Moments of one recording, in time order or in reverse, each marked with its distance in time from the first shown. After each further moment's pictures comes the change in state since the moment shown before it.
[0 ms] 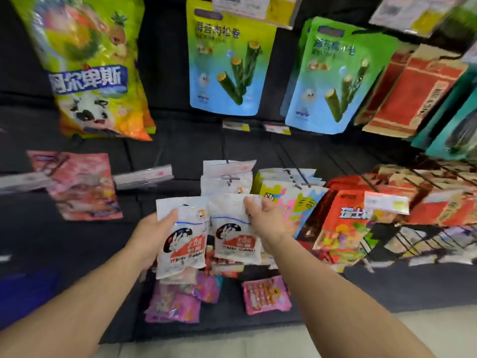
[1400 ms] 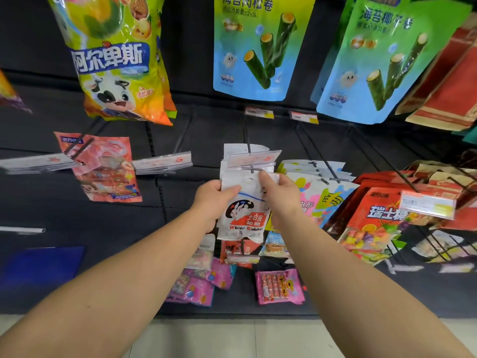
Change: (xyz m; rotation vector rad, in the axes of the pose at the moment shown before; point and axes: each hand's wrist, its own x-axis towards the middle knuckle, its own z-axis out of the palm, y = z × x) left_hand 0.018 0.033 0.072 0.047 -0.033 0.043; right_hand 0.029 -0.021 0.026 0.284 0.017 0.063
